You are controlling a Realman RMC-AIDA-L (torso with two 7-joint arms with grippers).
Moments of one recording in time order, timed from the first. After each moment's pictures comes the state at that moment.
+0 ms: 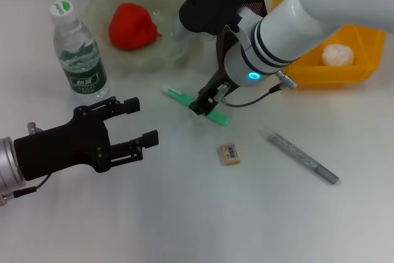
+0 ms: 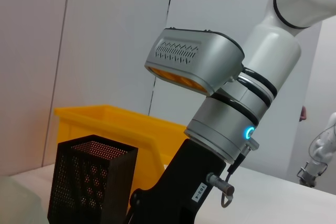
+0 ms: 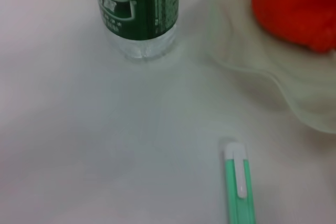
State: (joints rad) left arm -0.37 -2.06 0.74 0.46 1.79 1.65 -1.04; right arm 1.03 2.09 -1.88 -0.68 -2.27 -0.89 2.63
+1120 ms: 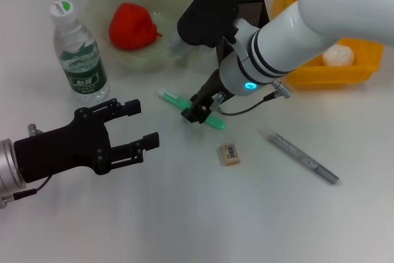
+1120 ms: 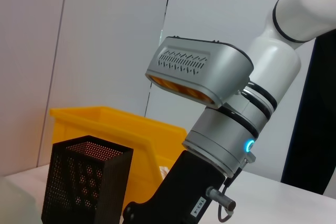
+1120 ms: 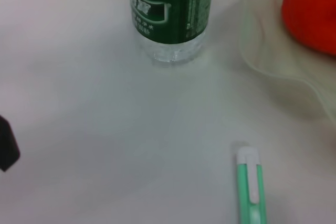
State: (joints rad) left arm -0.37 -2.06 0.74 0.46 1.79 1.66 -1.05; right arm 1.01 2.09 -1.93 -0.68 -2.19 -0.83 2.55
